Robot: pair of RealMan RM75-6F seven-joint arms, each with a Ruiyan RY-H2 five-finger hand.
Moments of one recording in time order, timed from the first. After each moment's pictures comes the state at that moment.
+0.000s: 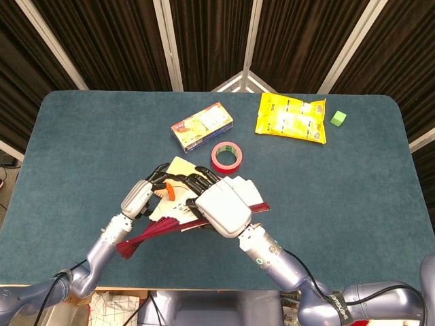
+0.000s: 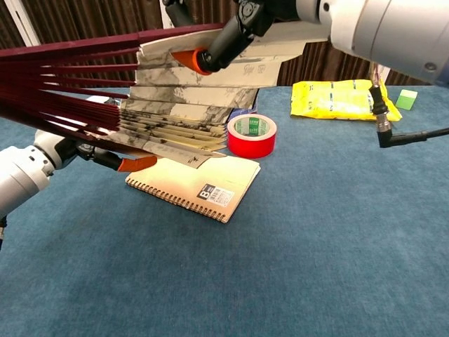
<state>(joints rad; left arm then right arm) -0.64 -1.80 -0.07 -0.98 1.60 1.30 -0.70 0.88 -1.45 0.28 -2.02 -1.25 1.16 -0.52</state>
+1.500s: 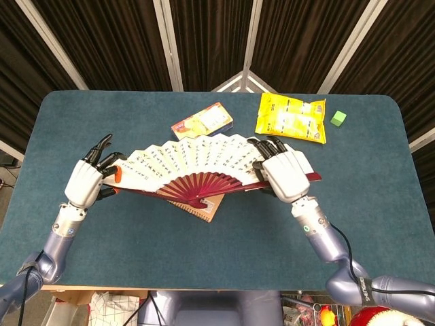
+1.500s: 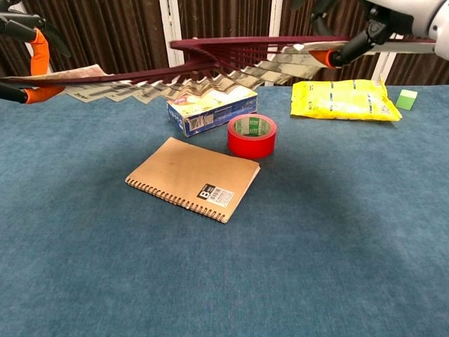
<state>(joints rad) -0.59 -1.76 -0.12 -0.62 1.66 1.68 -0.46 0.73 -1.35 0.24 -1.70 -1.31 1.21 -0.27</state>
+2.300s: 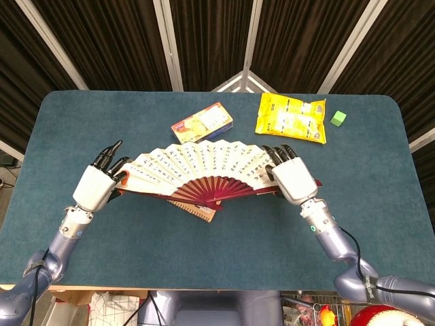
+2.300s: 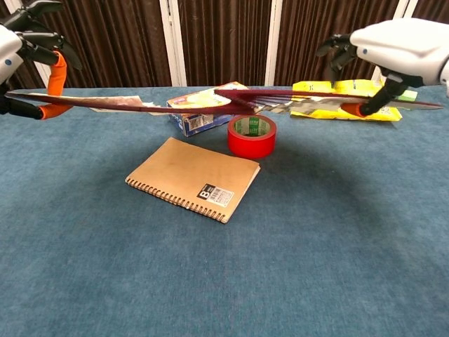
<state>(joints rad) -0.62 -1.89 -0.08 -0.37 1.67 1.73 -0.30 0.71 -1.34 0.17 -1.59 -1.26 1.11 -0.45</state>
